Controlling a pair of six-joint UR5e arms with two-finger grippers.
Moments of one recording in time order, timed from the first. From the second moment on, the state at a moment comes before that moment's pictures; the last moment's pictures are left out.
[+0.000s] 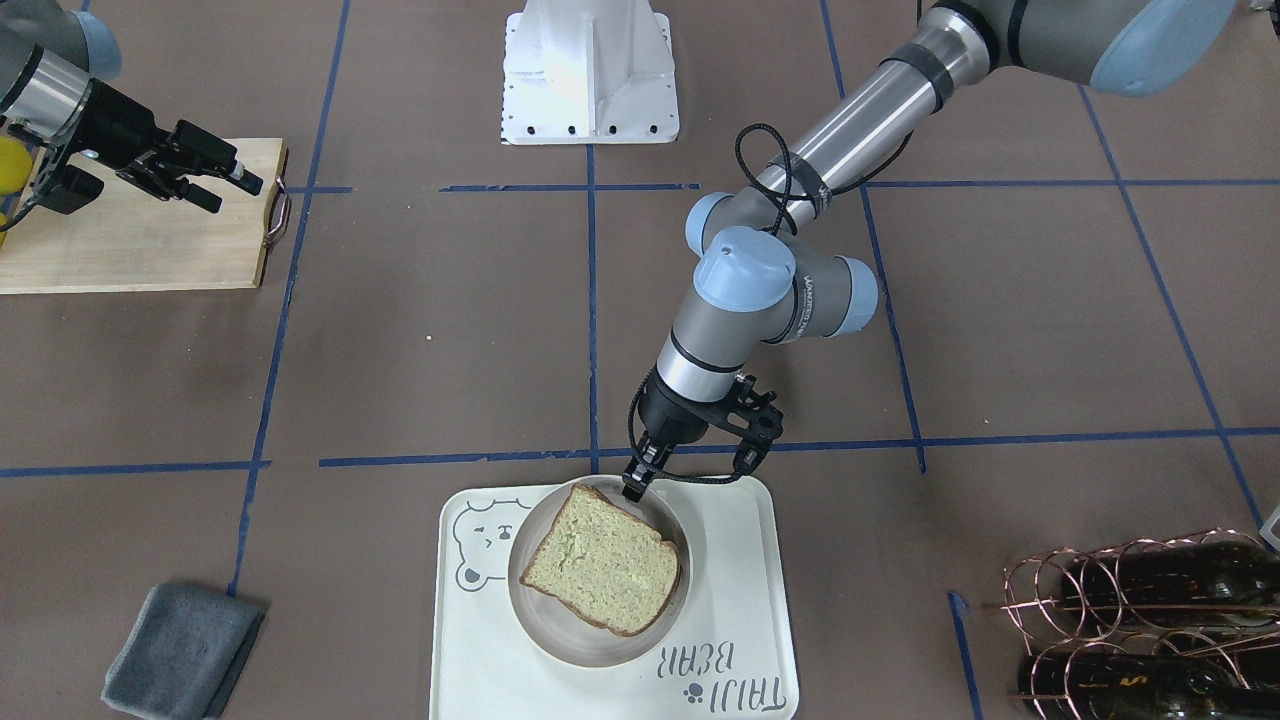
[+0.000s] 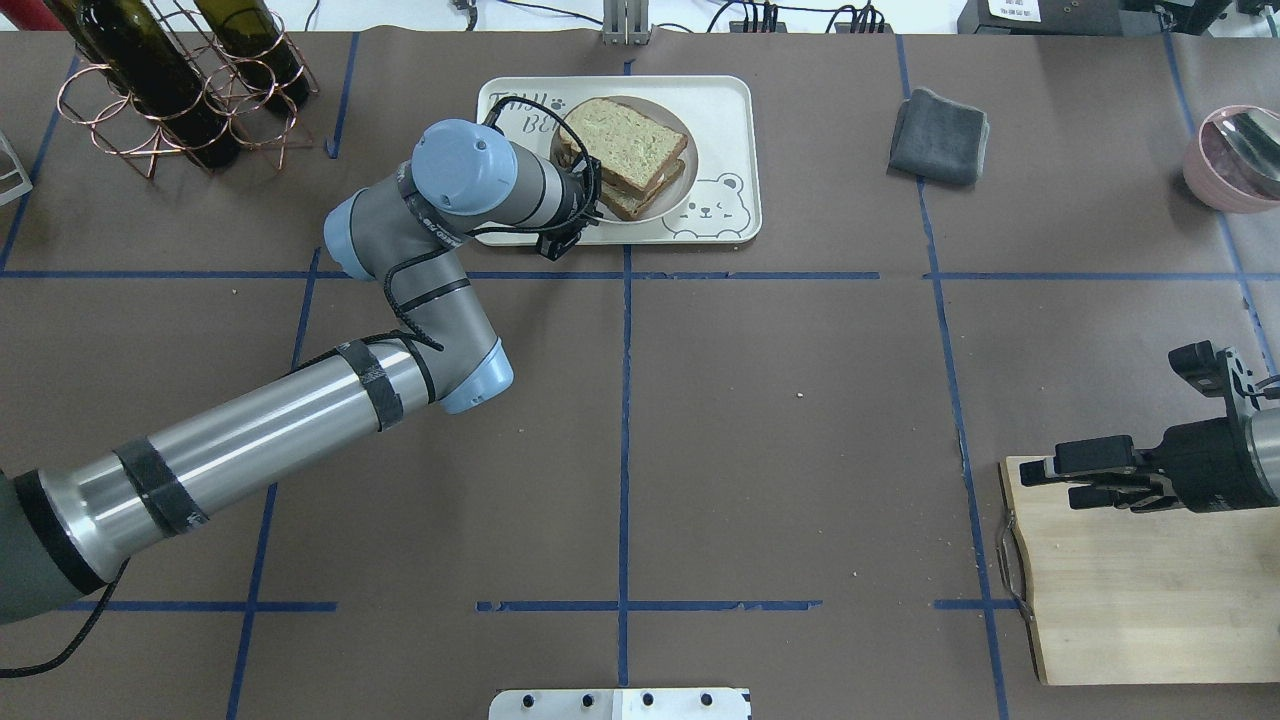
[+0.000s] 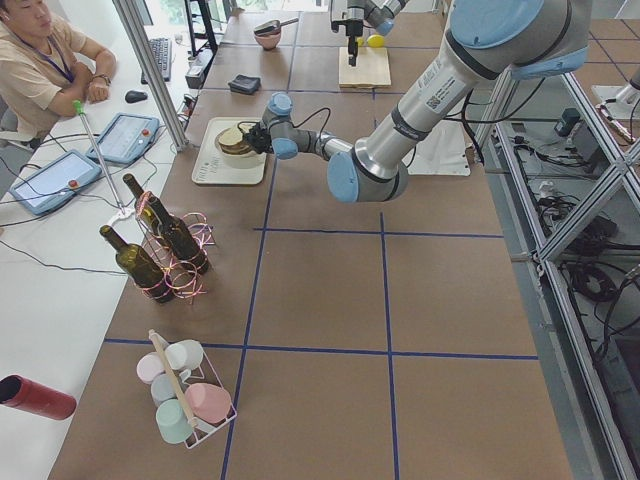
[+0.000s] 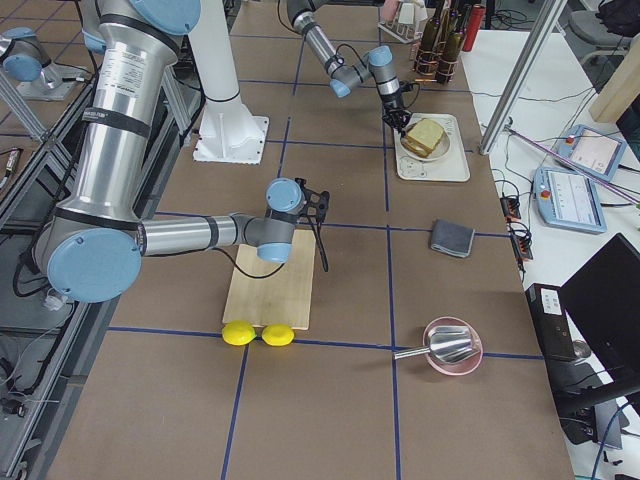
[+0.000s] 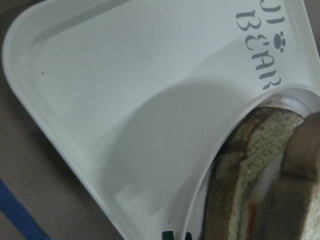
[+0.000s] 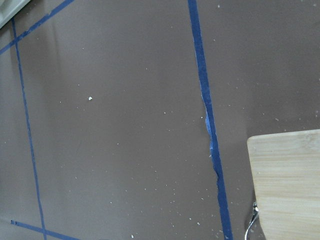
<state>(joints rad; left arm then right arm) -0.67 -2.51 -0.93 -2.45 -1.76 -2.24 0.72 -1.84 1.81 -0.22 2.24 1.57</state>
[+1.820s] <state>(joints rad) -0.67 -2.06 -1.52 -2.40 -1.82 -1.92 0.89 -1.88 1.80 -0.24 2.36 1.56</state>
